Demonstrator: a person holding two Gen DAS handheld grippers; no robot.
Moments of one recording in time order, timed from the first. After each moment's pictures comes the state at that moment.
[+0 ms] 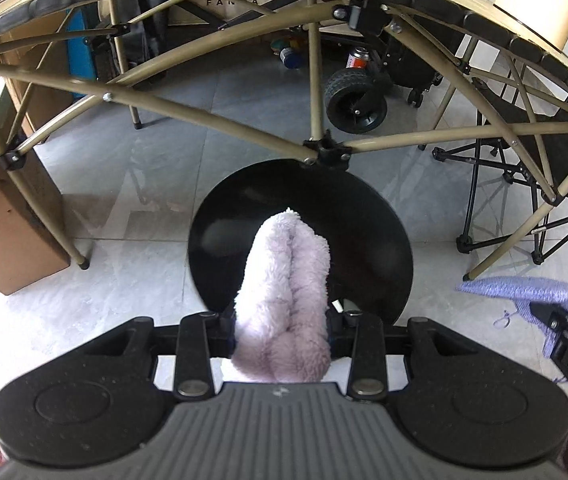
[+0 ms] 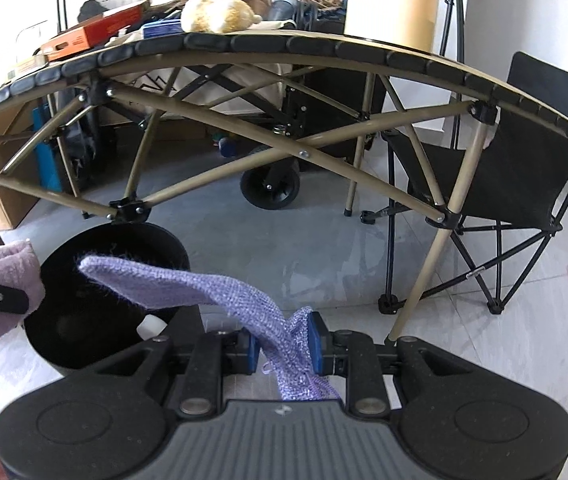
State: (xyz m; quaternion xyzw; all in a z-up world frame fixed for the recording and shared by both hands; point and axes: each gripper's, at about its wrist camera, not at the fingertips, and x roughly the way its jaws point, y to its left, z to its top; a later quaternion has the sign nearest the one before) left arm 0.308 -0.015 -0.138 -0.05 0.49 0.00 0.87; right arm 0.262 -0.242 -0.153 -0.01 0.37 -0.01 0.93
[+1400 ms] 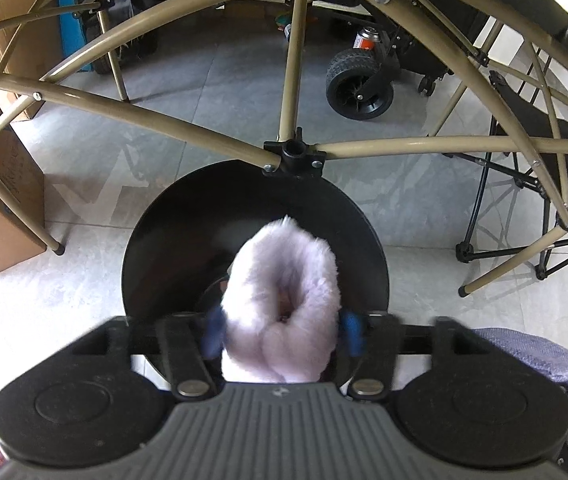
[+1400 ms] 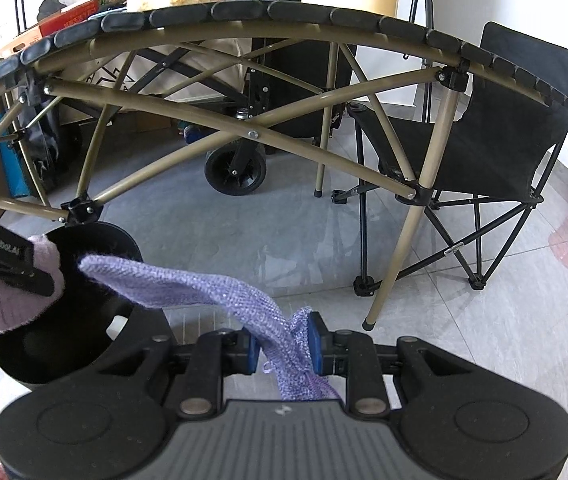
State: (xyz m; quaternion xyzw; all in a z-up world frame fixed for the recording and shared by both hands) left arm 0.365 -0.051 -0.156 -0.08 0.53 0.02 0.85; right arm 0.281 -0.261 -0.167 0.01 0.40 -0.05 0.92
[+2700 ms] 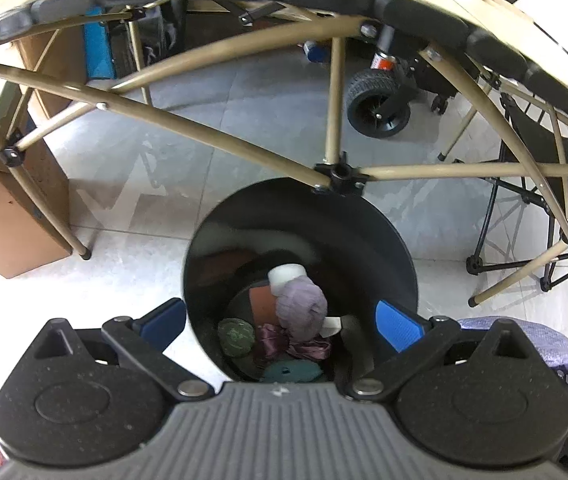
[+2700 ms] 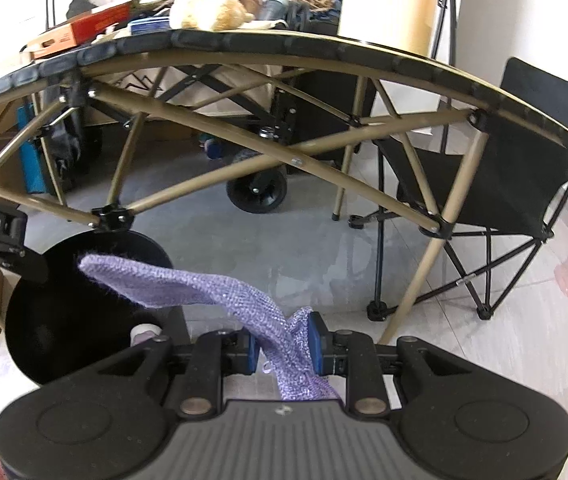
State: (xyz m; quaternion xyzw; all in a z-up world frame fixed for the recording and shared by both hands) left arm 0.345 -0.010 -0.133 -0.08 0.51 0.04 0.85; right arm 0.279 -0.233 -0.154 -0.03 0.37 -0.03 0.93
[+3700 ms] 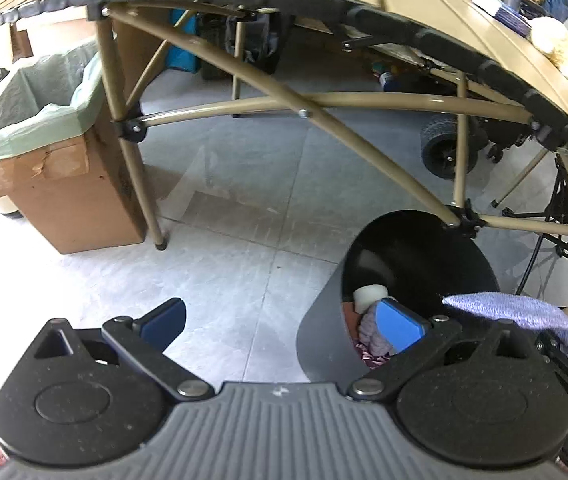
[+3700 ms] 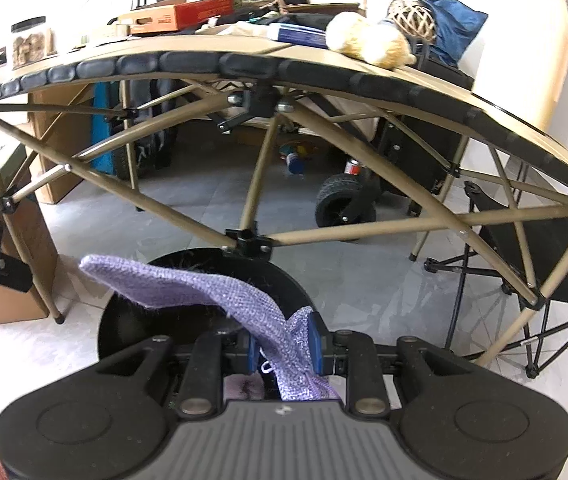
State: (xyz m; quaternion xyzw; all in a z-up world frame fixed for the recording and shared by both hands) left arm 0.304 0.111 -0.120 -0.13 0.49 0.11 0.85; right arm 0.304 -0.111 -0.143 -0.09 0.36 0.06 0.93
